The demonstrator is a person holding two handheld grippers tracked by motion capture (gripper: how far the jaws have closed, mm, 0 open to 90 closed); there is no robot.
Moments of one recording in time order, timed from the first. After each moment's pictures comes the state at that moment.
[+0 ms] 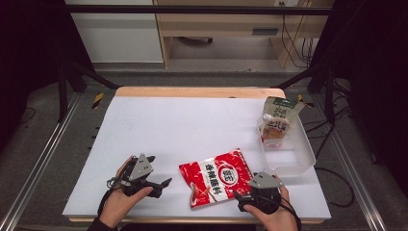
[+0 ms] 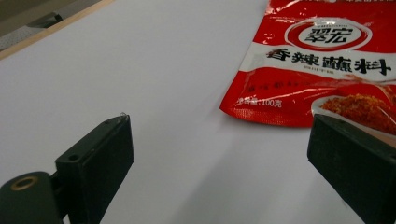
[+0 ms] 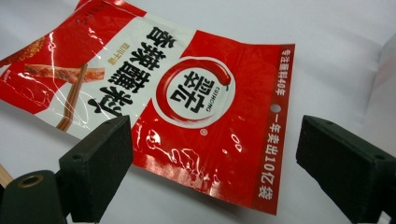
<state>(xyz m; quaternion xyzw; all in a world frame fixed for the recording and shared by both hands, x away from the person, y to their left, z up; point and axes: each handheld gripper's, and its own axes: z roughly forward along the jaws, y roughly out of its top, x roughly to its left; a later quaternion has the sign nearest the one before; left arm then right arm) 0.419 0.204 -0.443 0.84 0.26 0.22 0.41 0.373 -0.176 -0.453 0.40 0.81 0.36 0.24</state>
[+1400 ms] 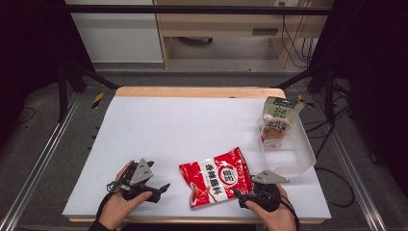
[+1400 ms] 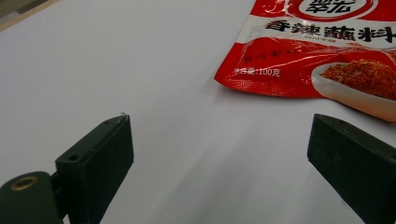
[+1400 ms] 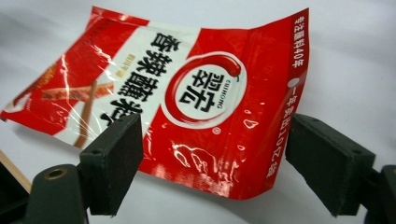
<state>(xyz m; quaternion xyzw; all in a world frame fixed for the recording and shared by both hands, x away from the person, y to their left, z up) 0.417 0.208 -0.454 0.85 0.27 0.21 0.40 0.380 -0.180 -0.460 0.45 0.78 0.40 0.17</state>
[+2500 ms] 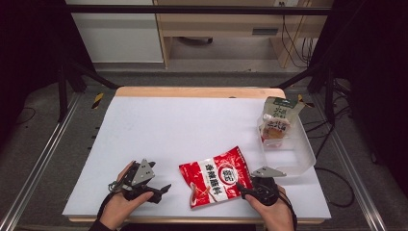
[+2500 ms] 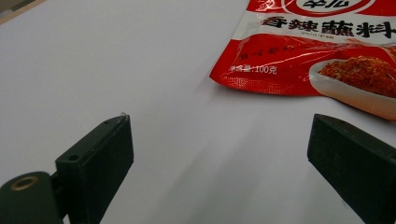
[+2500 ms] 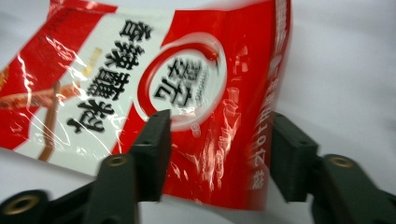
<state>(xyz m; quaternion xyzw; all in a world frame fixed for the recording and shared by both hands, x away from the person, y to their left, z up) 0.417 0.205 -0.456 0.86 0.26 0.21 0.39 0.395 -0.181 -0.469 0.49 0.77 0.36 0.15</state>
